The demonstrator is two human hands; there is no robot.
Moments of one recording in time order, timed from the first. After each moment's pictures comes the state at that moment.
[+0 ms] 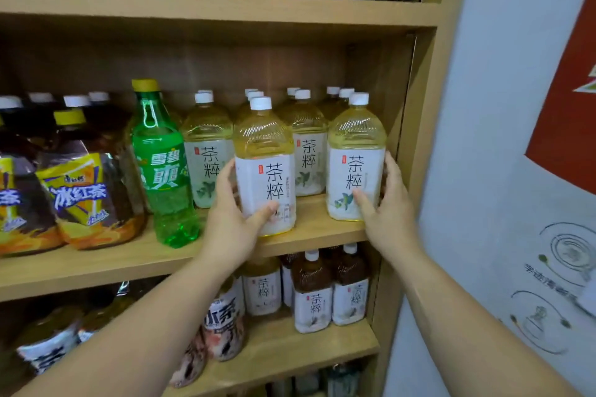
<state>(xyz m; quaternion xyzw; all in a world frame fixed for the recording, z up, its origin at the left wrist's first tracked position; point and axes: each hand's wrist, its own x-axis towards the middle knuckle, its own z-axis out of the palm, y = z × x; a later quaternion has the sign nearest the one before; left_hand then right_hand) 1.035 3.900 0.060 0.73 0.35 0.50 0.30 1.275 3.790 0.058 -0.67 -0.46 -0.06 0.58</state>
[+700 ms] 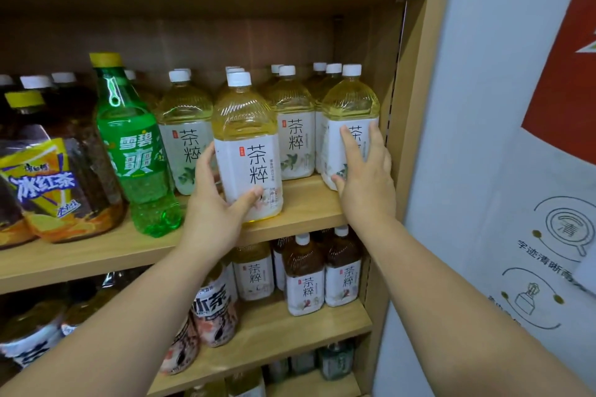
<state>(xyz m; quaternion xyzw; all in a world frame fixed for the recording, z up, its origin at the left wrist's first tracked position) 1.035 3.904 0.055 0.73 0.35 0.50 0.30 1.268 3.818 0.061 -0.76 -0.48 -0.24 0.36</state>
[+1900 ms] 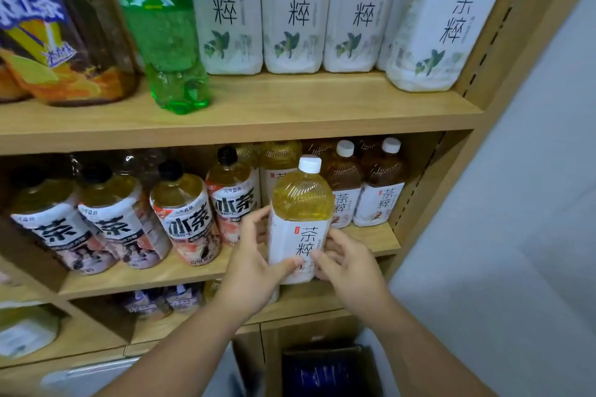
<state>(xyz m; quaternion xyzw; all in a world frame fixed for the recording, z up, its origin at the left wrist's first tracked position) 0.983 3.837 -0.167 0.71 0.39 0.38 0.45 1.153 3.751 -0.159 -0.64 -0.46 0.37 0.50</state>
